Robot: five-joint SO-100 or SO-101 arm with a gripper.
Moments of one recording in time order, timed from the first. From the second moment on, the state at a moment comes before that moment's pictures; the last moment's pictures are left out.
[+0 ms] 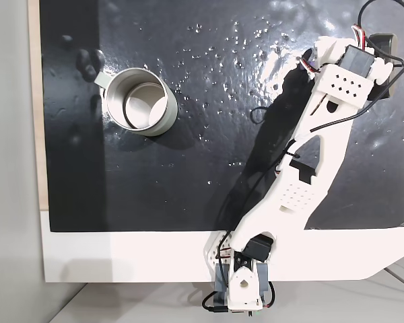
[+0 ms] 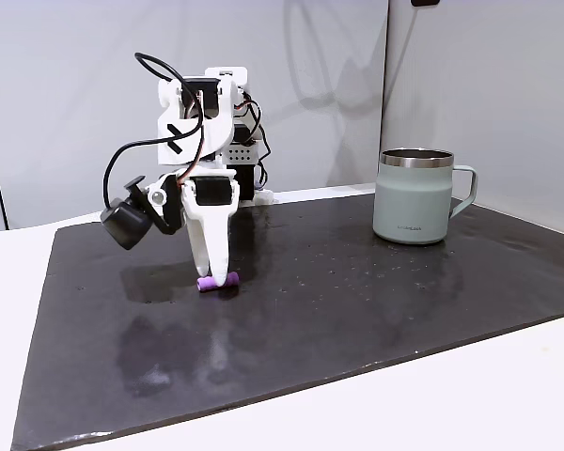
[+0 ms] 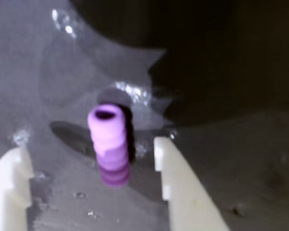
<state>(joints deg) 20.7 34.5 27.4 80.7 -29.2</state>
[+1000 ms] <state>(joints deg) 21.6 50.7 33.6 80.9 -27.5</state>
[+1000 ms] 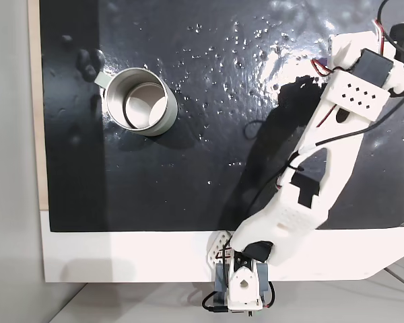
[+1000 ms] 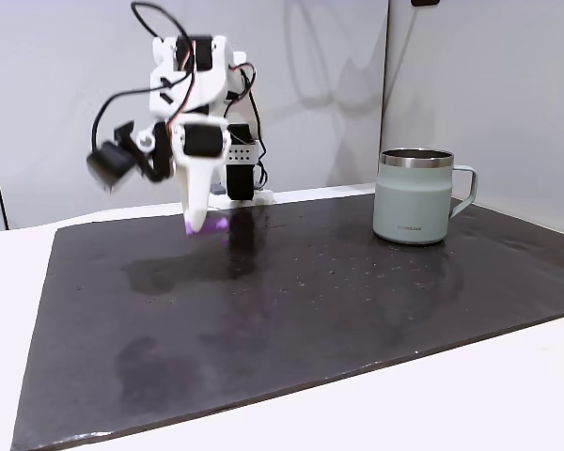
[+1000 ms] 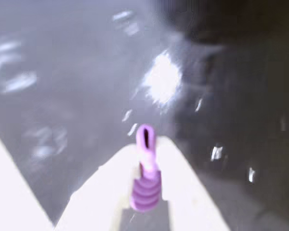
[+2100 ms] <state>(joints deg) -22.1 80.1 38.6 96.5 -5.1</state>
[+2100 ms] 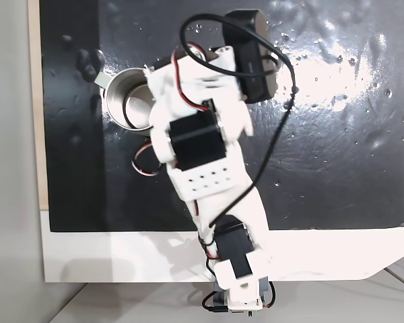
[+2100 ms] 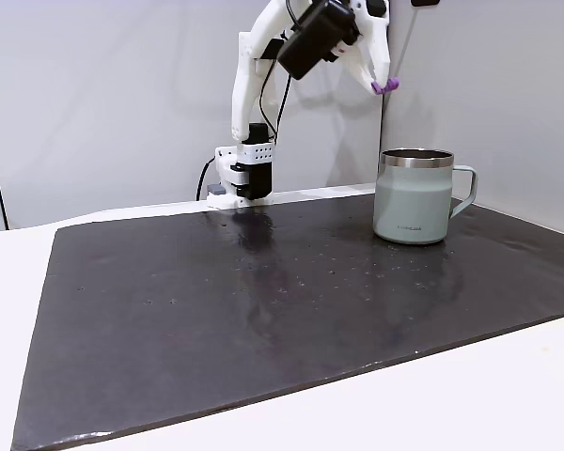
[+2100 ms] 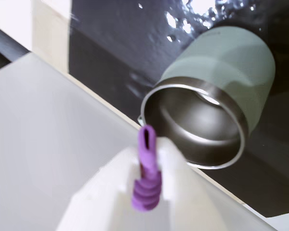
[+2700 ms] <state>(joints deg) -31.1 67.9 35.8 96.5 -3.9</state>
